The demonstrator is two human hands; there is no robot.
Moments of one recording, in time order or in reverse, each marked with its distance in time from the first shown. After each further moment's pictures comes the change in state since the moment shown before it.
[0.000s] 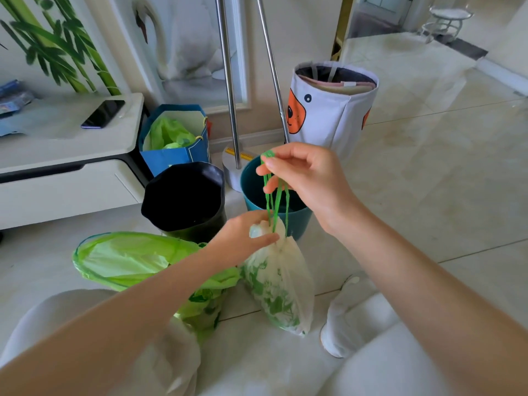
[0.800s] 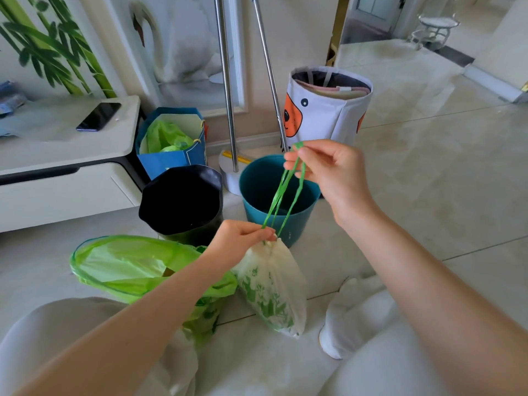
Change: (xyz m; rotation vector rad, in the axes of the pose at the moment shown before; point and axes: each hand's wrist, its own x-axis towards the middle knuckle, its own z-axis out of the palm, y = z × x) left_hand -0.014 0.006 -0.003 -0.442 0.085 -0.151; right_hand 0.010 0.008 -0.016 -0.015 0.249 -0.033
